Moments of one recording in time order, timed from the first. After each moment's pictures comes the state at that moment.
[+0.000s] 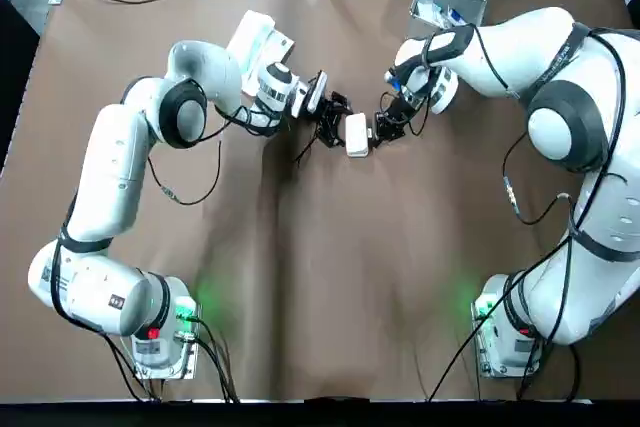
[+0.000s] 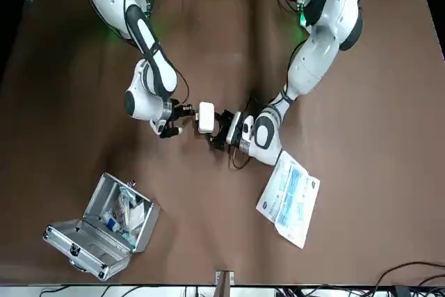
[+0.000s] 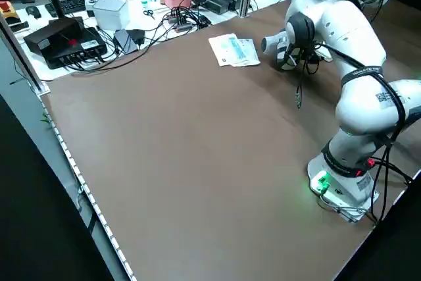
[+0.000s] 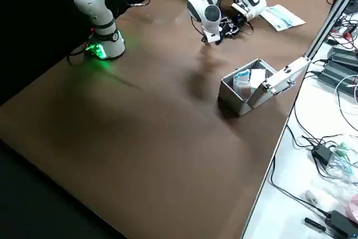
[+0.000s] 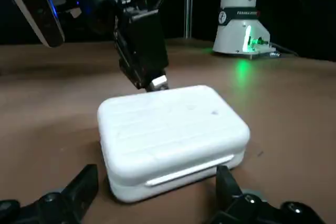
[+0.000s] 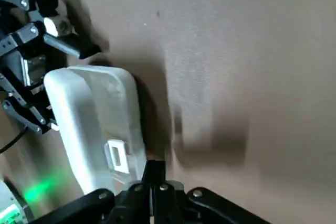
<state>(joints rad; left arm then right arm) -0.32 1.18 -0.38 -1.37 -1.23 2.07 2.44 0.50 0.49 0.03 -2.14 1.04 2.39 -0.37</state>
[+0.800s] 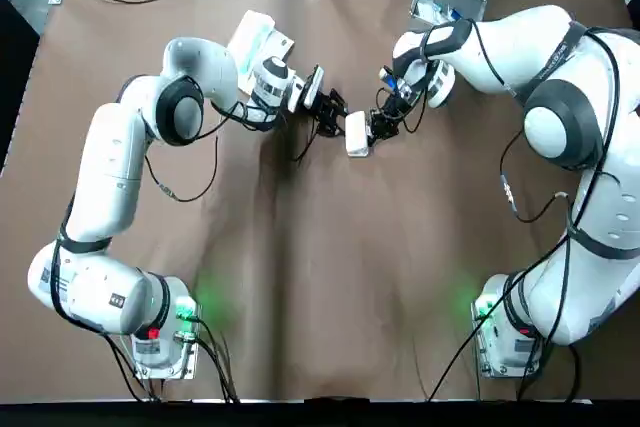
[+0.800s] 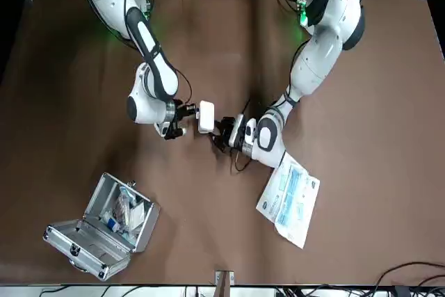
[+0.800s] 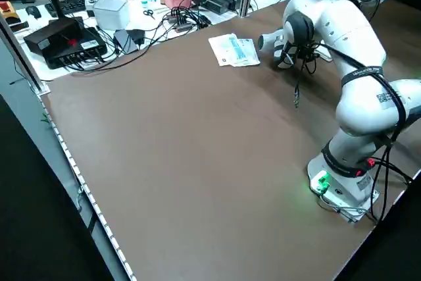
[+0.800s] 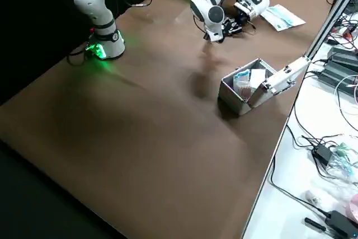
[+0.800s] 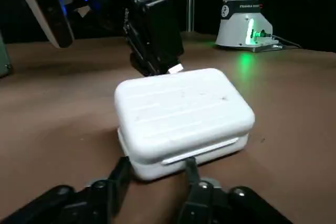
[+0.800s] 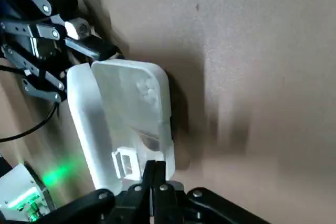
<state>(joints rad) -0.30 1.16 -0.38 -1.37 -1.21 2.07 2.44 0.50 0.51 0.03 -2.09 1.05 2.31 -0.38</state>
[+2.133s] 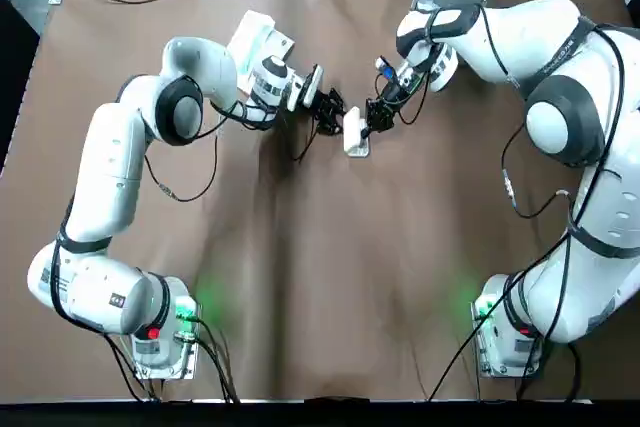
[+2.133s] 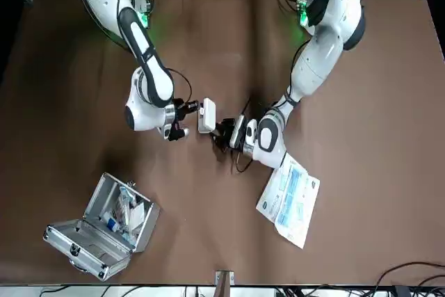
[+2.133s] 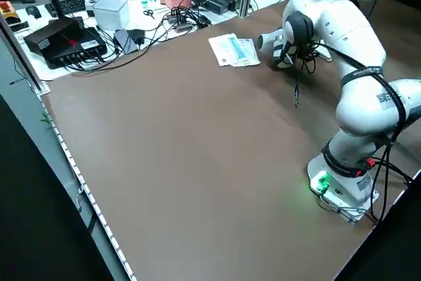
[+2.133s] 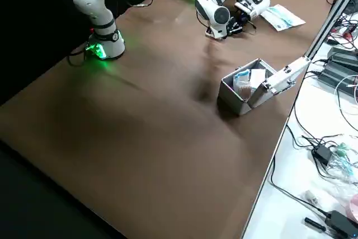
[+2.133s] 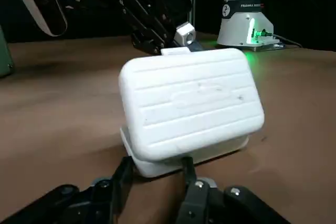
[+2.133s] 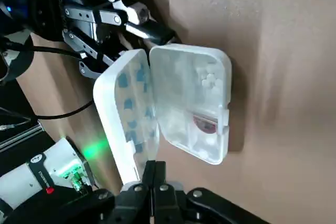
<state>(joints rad) -0.30 1.16 -0.38 -1.37 -1.21 2.07 2.44 0.47 0.51 0.03 -2.02 1.08 2.12 -0.37</state>
